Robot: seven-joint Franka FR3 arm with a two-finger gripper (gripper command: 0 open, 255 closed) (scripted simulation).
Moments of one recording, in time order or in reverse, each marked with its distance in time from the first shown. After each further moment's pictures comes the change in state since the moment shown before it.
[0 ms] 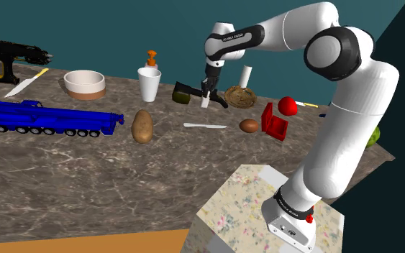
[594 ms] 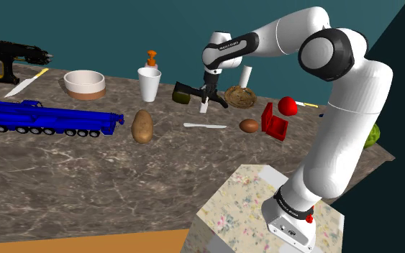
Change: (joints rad) arm -0.003 0.038 0.004 -0.045 0.012 0.082 -0.006
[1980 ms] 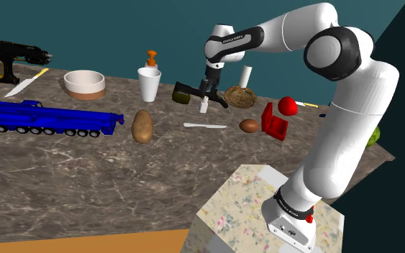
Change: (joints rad) arm 0.003 -0.038 -0.004 0.025 -0.012 -0.062 0.007
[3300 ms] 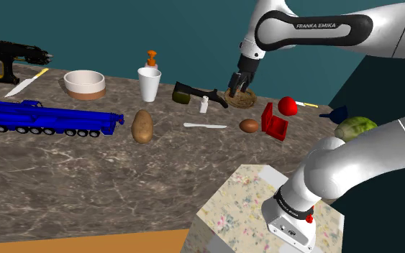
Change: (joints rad) arm 0.021 -0.717 0.091 -0.460 -0.139 -0.239 0.281
